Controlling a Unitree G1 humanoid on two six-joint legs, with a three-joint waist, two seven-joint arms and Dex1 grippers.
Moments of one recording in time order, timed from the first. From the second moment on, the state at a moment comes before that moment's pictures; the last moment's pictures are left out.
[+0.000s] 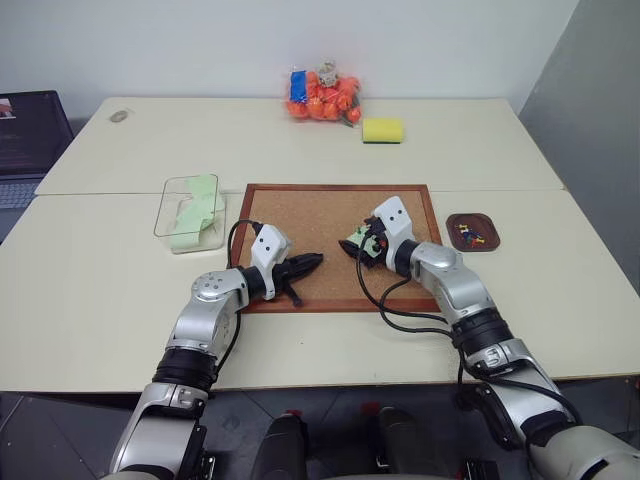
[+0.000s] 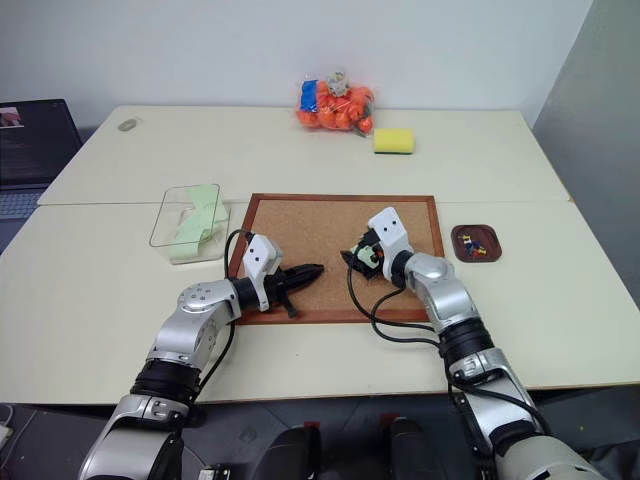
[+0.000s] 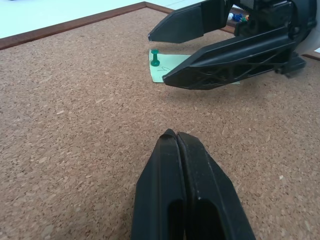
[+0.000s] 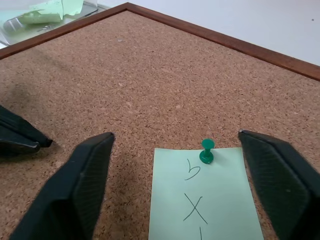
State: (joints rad) left arm -0.47 0.39 -0.07 0.35 -0.24 0.14 -0.91; right arm -0.73 -0.16 0.17 0.52 0.11 0.25 0.55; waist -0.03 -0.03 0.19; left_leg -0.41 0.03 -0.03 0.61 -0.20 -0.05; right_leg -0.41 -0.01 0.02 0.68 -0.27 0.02
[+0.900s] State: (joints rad) left arm -0.45 0.39 -0.07 0.32 -0.24 0.17 -0.88; right arm -0.78 -0.11 0.10 0.67 0.10 0.18 0.52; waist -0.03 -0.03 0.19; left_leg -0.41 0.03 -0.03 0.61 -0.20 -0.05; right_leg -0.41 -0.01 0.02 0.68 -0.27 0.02
